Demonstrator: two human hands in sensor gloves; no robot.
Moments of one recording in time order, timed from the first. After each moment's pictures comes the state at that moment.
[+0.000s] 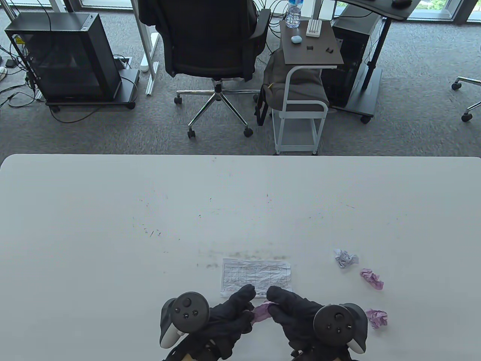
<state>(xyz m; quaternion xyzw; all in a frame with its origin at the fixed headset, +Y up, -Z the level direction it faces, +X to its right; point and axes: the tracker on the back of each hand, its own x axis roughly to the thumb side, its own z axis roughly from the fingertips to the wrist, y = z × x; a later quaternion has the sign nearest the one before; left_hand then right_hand) -0.115 -0.716 -0.211 -0.13 -0.24 0.50 0.82 0.132 -0.692 -0.203 0.22 -0.07 0.89 0.40</state>
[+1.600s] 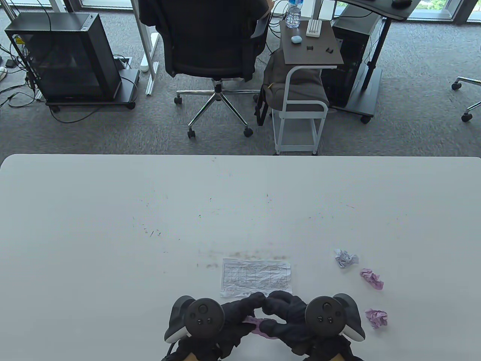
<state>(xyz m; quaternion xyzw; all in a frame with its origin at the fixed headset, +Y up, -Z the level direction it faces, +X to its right) -0.103 -0.710 -0.209 -0.09 -0.33 0.34 0.88 0.118 -0.707 -0.209 0.30 0.09 0.88 0.37</state>
